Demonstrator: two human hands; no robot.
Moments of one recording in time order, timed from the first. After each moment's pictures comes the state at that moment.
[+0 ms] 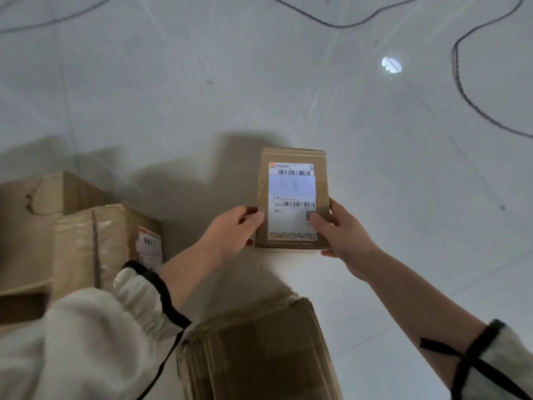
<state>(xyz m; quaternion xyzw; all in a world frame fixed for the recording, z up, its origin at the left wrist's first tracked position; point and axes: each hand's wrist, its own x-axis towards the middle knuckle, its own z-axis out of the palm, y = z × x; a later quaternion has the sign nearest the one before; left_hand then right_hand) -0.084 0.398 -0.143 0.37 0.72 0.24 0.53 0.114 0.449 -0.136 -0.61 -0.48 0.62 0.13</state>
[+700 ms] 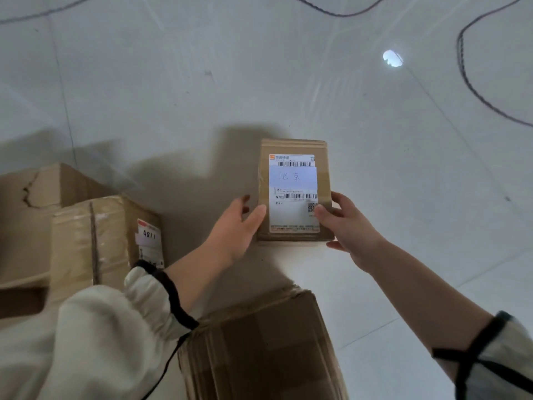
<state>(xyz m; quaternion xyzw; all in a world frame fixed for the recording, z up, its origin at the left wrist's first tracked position) -0.075 0.389 -0.151 0.36 0.74 0.27 0.50 0.115 0.447 -0.137 -0.62 -0.44 0.63 0.14</state>
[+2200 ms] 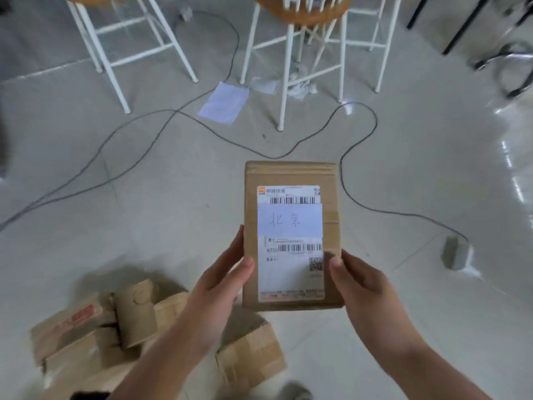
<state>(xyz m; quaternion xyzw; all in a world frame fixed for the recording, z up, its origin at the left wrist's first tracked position) -0.037 0.371 0.363 0.32 0.61 0.42 0.60 0.151 0.394 0.383 -0.61 -0.47 0.56 0.30</state>
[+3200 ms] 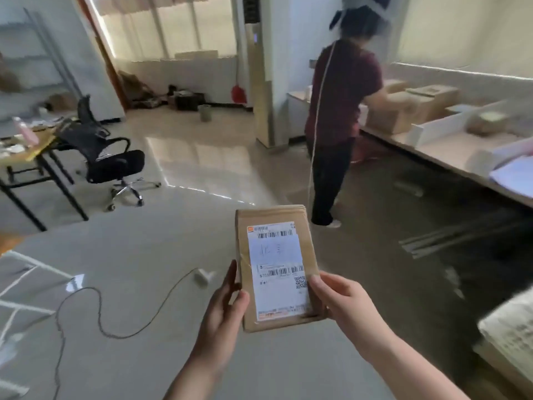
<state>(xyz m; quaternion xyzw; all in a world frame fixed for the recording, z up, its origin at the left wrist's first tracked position) 0.174 0.063 0.777 0.73 0.14 0.11 0.66 0.246 -0.122 0.808 -0.70 -0.11 0.22 0.67</state>
